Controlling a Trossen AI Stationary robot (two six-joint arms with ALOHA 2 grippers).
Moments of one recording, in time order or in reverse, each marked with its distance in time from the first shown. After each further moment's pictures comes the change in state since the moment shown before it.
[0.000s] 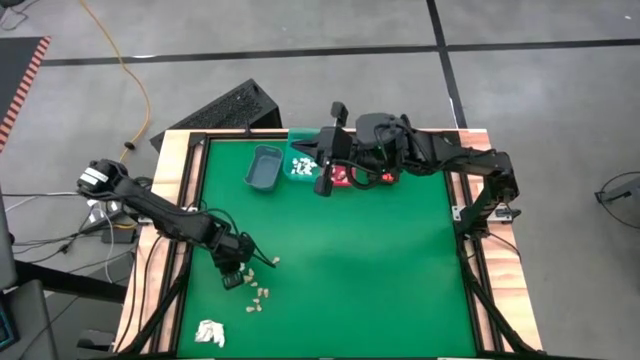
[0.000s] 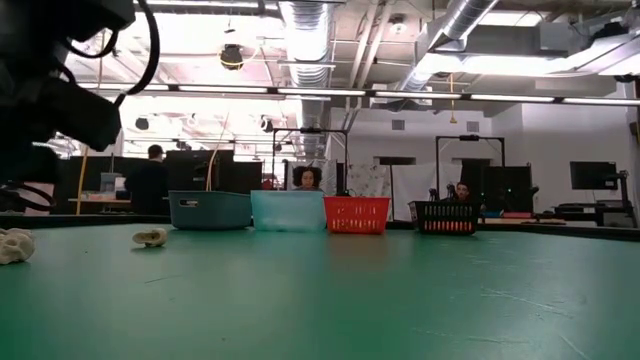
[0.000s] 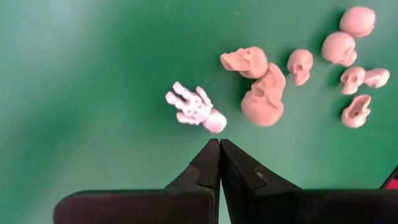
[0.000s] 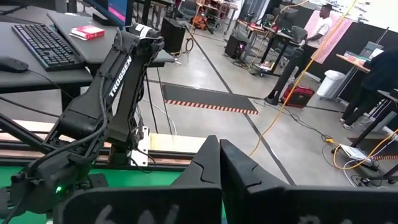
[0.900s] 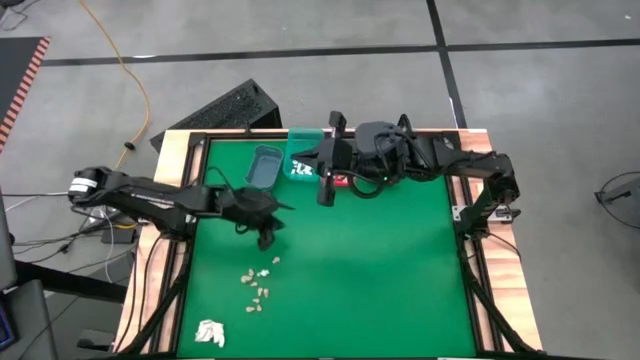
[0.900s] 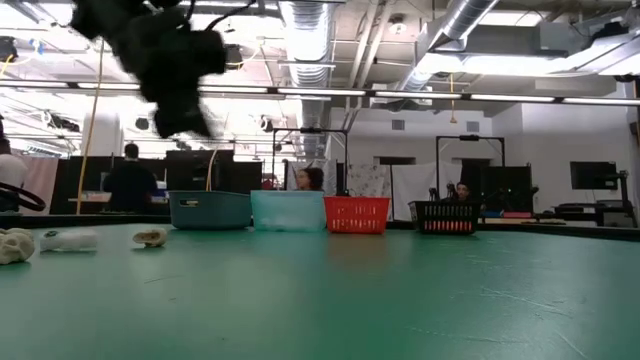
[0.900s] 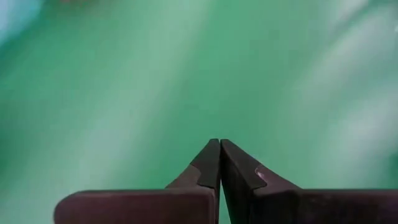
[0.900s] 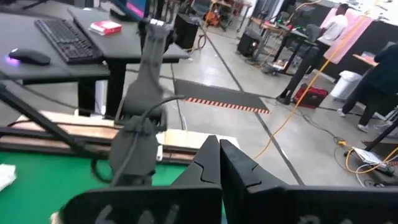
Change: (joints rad) left arm 0.353 -0.087 0.114 0.292 -0.271 0.438; right arm 0.046 0.000 0.001 -0.034 -0.005 0.000
